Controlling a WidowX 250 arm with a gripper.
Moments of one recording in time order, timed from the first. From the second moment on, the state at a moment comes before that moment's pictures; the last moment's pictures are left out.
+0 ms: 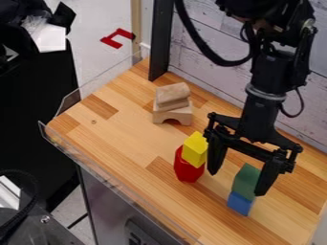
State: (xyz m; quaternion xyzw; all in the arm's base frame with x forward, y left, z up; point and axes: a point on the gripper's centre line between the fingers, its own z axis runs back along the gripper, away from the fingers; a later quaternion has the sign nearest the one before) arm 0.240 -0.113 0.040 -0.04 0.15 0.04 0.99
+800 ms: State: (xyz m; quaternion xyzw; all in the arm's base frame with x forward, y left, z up) arm 0.245 -0.110 0.029 -0.02 0.17 0.03 0.98
